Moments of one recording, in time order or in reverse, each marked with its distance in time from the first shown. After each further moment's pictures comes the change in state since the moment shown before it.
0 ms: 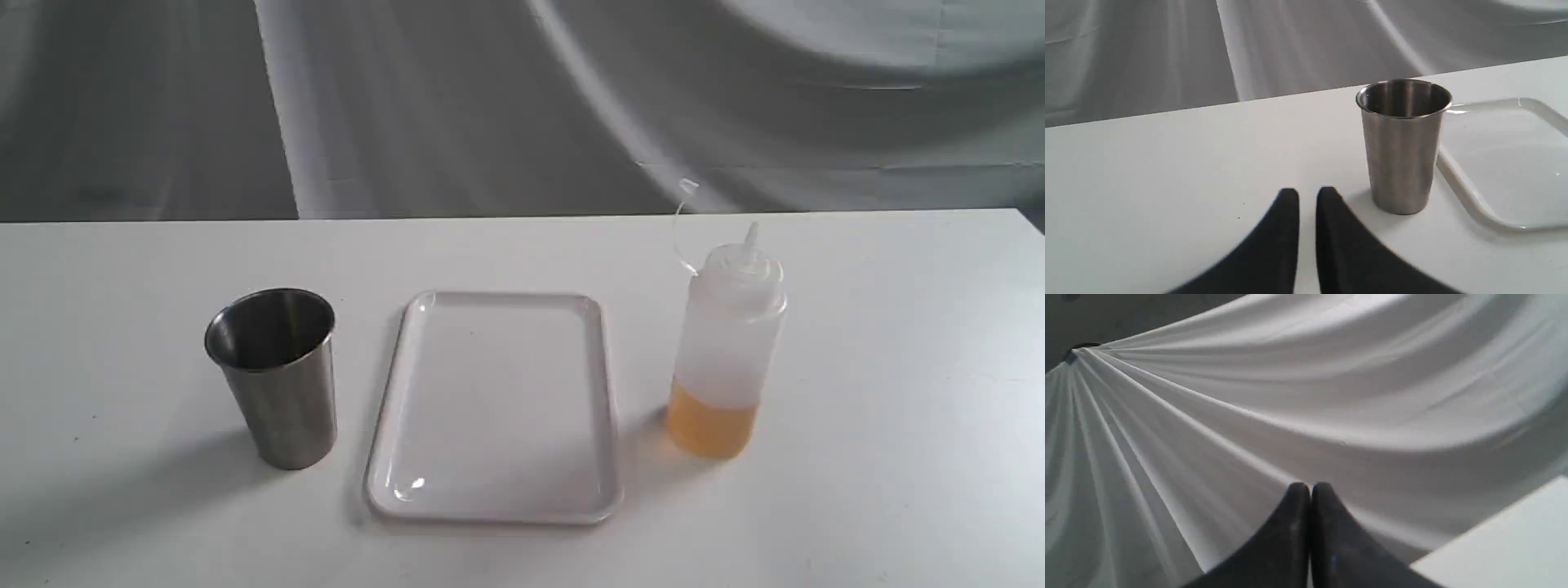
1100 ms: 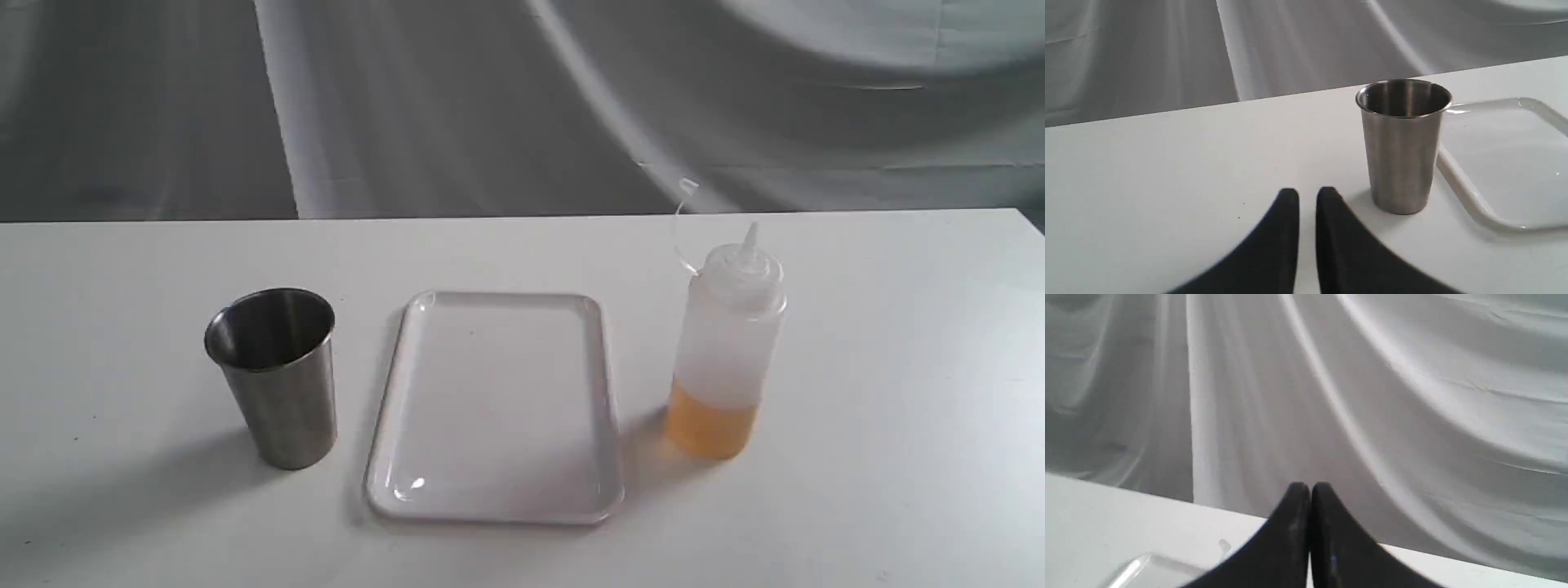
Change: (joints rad) left arm 0.000 0.000 0.000 0.000 0.000 0.000; right arm 0.267 0.827 -0.603 0.003 0.148 -0.664
